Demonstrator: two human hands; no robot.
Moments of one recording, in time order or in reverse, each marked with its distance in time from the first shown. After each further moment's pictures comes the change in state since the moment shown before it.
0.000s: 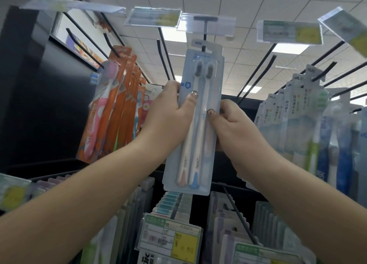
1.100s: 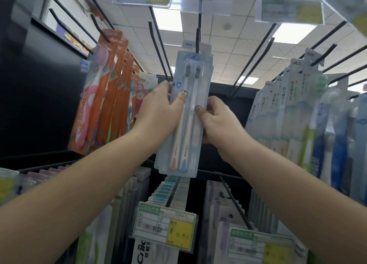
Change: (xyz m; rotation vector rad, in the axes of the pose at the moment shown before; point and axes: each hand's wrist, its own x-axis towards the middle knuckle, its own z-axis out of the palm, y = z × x) left_hand 0.010 -0.029 0.006 0.211 -0.025 -0.067; right_hand 0.019 0.025 0.013 -0.007 -0.004 0.103
